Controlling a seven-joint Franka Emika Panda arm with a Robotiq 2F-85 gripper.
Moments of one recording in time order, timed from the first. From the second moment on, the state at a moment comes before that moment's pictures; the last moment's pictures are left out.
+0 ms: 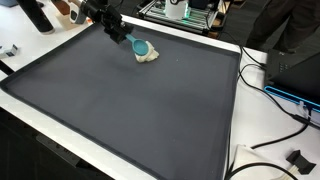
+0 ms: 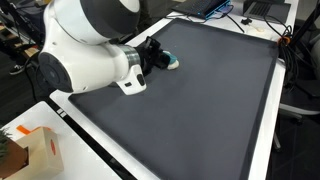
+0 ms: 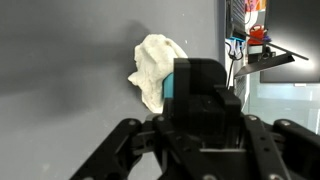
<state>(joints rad) -0.29 0.52 -0.19 -1.95 0.88 1.61 -0.92</state>
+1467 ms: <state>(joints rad) -0.14 -0.01 -0.12 -2.03 0.55 1.72 -0.57</state>
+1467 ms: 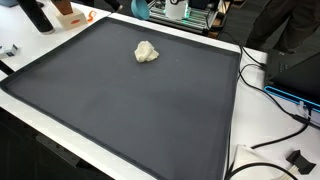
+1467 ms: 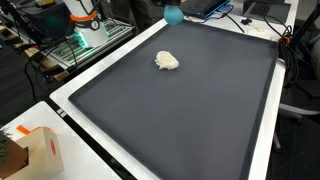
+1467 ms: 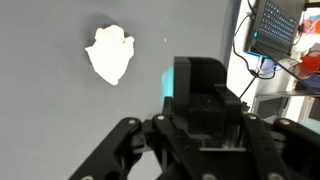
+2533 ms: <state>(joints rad) -0.04 -0.17 -0.02 -2.11 0.11 1.88 -0.28</state>
